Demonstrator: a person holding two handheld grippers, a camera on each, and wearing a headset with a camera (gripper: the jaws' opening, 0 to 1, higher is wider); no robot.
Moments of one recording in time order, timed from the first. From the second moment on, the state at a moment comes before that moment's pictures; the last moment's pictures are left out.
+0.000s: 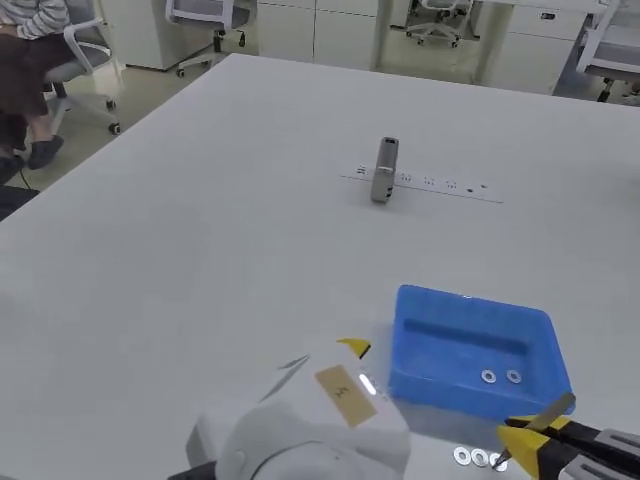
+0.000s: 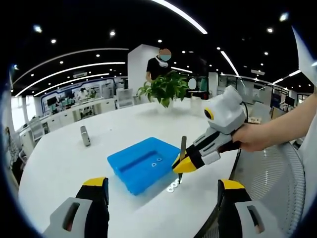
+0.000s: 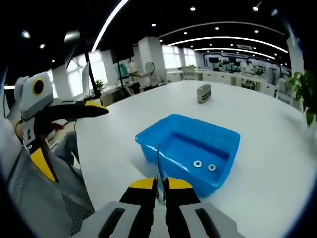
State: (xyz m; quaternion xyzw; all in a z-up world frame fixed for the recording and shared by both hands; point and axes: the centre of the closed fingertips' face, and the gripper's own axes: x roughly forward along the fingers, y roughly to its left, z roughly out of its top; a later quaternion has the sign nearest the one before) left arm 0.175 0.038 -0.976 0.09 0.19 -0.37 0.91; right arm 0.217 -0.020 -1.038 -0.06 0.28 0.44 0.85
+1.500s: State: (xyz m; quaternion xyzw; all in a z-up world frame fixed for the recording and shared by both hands) left arm 0.176 0.040 -0.975 0.08 0.19 -0.36 0.91; right arm 0.246 -0.010 -0.962 0.02 0.21 0.44 0.87
